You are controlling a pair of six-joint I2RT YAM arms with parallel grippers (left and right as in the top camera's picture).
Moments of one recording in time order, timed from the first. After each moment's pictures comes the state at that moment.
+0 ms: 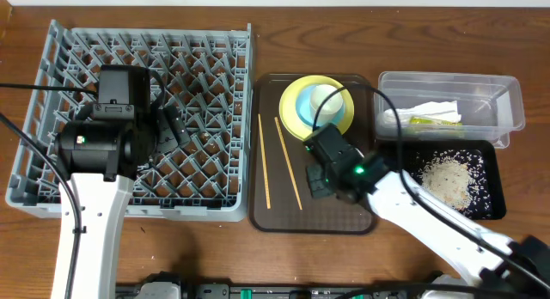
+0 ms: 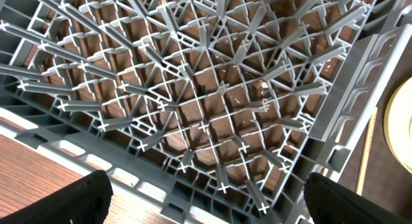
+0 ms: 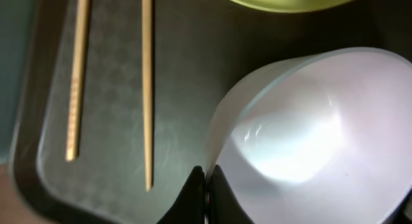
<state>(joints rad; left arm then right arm) -0.04 1.27 1.40 -1.27 -0.19 -0.44 0.72 1.50 0.97 -0.67 0.06 0.48</state>
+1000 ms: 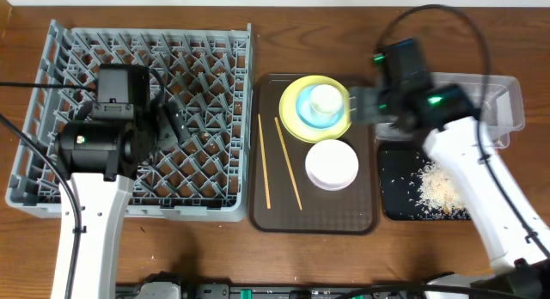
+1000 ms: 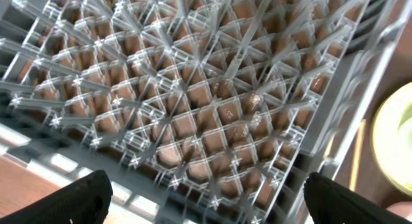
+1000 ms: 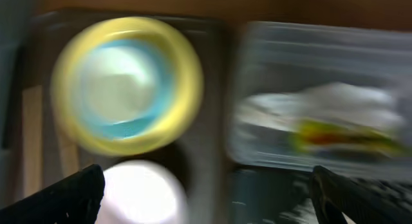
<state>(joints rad) -0.04 1.27 1.40 -1.23 -0.19 -0.44 0.31 1.54 1.41 -0.91 0.12 0.27</state>
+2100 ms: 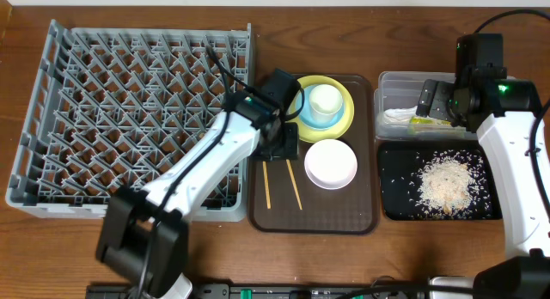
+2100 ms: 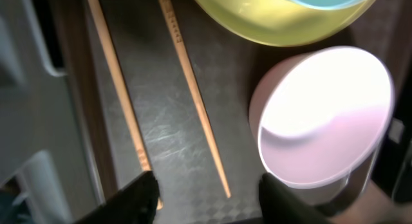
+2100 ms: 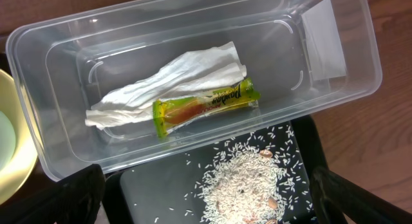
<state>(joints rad) -0.55 1.76 1.37 -0.97 0.18 -0.55 0.00 1.54 1.41 -1.01 0.24 0.26</state>
